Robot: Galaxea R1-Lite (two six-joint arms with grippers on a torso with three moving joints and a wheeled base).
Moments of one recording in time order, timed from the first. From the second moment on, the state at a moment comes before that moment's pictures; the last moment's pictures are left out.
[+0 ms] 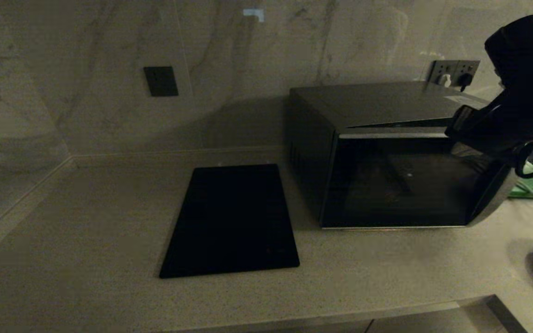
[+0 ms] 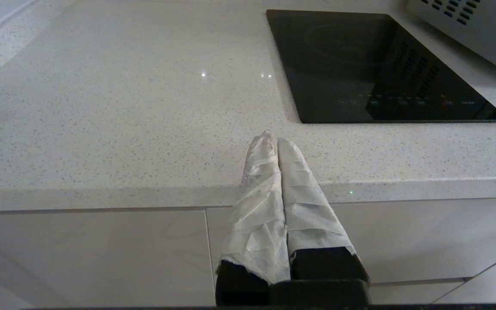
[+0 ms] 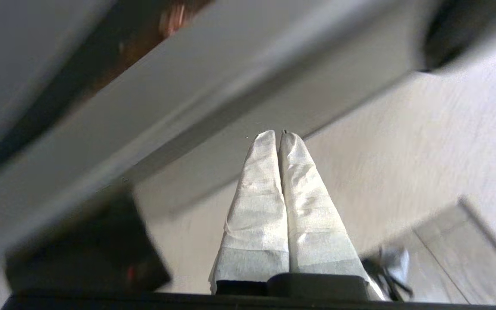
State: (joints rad) left arm 0.00 0.00 0.00 -0.01 0.02 -0.07; right arm 0.17 1.81 -1.89 0.84 -0.33 0.75
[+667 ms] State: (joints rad) left arm 0.00 0.00 0.00 -0.01 0.02 -0.07; right arm 0.07 1.89 -1.92 0.58 -0.18 0.73
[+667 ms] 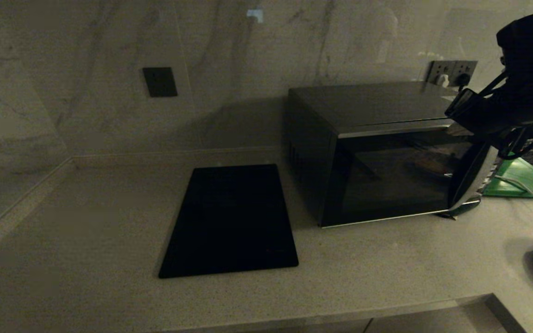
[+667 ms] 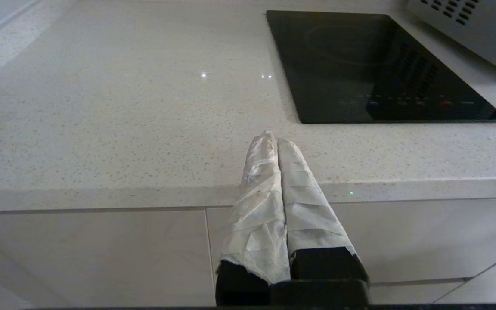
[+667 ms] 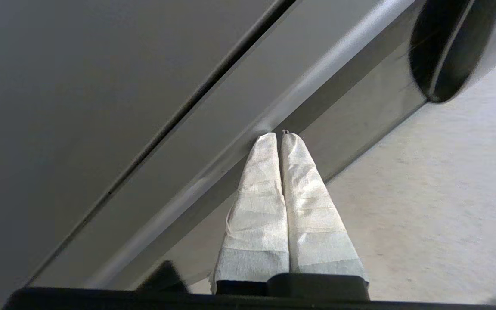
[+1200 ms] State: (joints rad) left arm 0.00 0.00 0.00 -0.01 0.02 -0.07; right arm 0.02 1.90 -1.91 0.52 -0.08 0.73
